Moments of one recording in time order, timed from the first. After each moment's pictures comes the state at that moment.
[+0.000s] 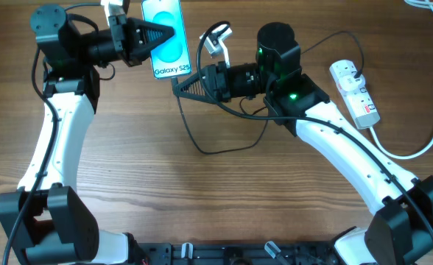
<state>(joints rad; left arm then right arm) 0.08 1.62 1.27 0.39 1.44 -1.31 0.53 1.64 1.30 0.16 -1.13 1.03</state>
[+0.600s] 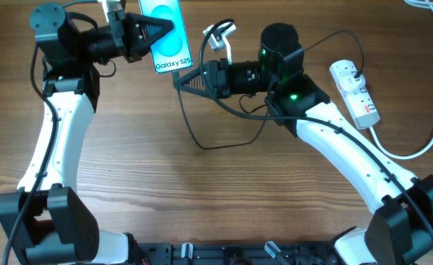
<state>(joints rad) 0.07 1.62 1.28 0.39 1.39 -1.31 0.52 1.64 1.28 0.26 -1.06 1.03</state>
